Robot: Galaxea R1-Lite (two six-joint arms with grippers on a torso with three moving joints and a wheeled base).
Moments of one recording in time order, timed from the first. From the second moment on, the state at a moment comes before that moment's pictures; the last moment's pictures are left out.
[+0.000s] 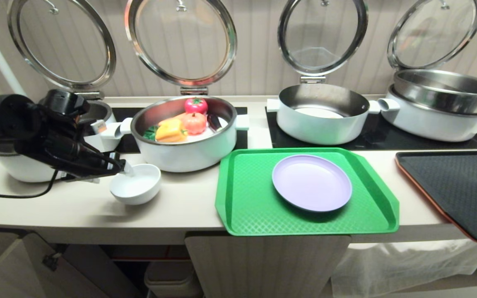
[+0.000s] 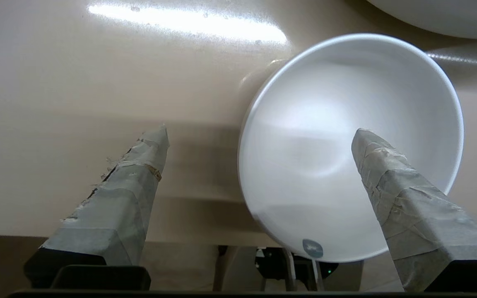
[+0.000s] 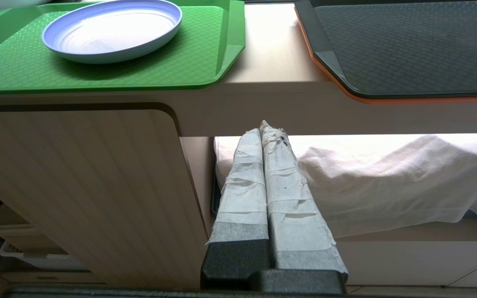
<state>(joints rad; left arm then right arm) 0.06 1.90 -1.45 0.53 -0.09 -0.09 0.00 0.00 0.00 0.00 0.00 0.02</state>
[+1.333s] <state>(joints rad) 0.06 2.07 -1.52 0.53 -0.10 -0.09 0.00 0.00 0.00 0.00 0.00 0.02</state>
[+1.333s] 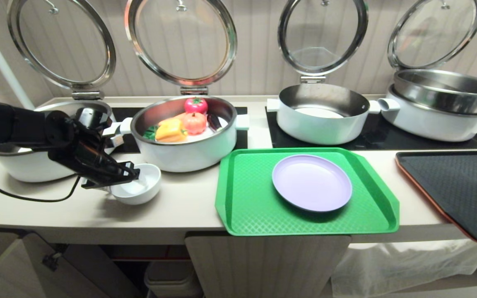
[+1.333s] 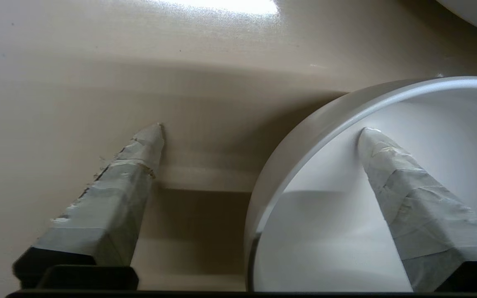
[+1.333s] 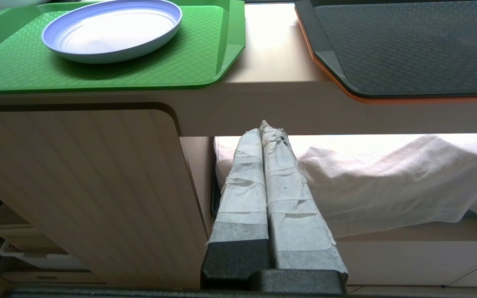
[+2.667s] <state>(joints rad) 0.06 1.99 -1.43 0.55 -0.11 -0.11 0.00 0.00 0.00 0.00 0.00 0.02</state>
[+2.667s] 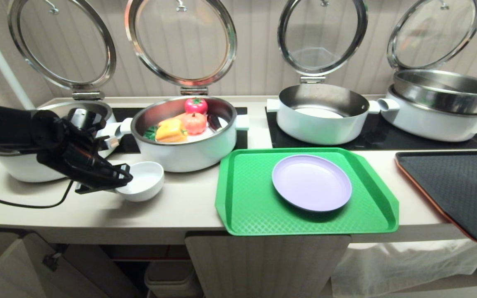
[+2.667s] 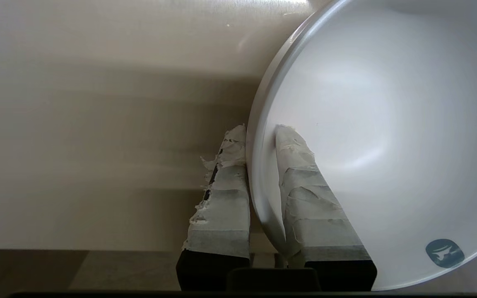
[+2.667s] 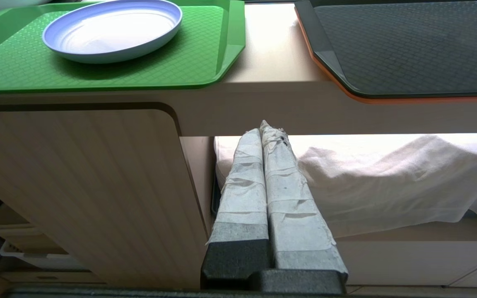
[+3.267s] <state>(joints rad) 0.06 1.73 -1.11 0.55 -0.20 -0.21 0.00 0.00 0.00 0.00 -0.01 0.02</state>
